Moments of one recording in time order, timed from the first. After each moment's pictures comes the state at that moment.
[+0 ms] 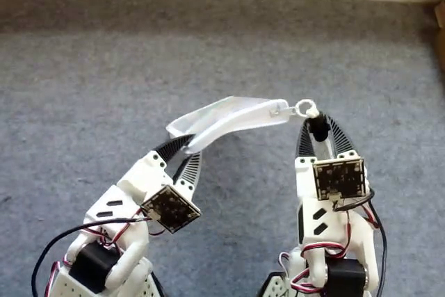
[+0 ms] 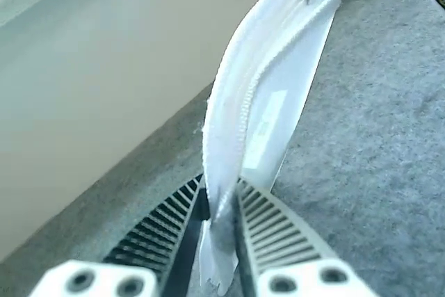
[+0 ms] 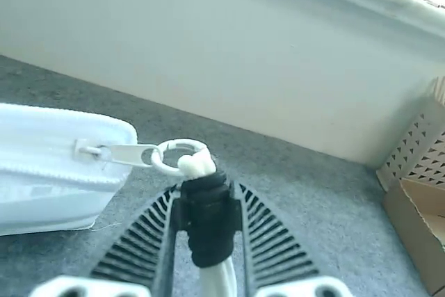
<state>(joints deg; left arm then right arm) 21.2 -103.7 77.7 49.3 -22.3 3.0 -104.4 70.6 46.9 19.7</state>
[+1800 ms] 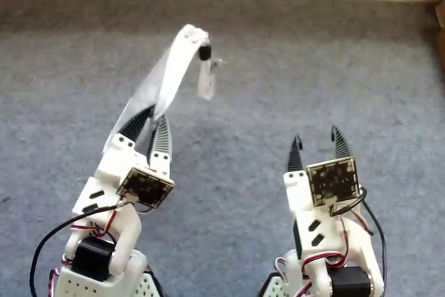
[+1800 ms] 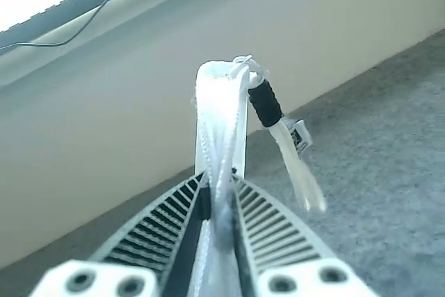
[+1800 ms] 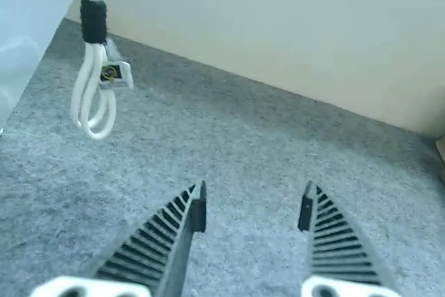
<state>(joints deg) 10.0 -104.0 83.1 33.5 -19.2 -5.6 -105.0 66.8 60.2 17.2</state>
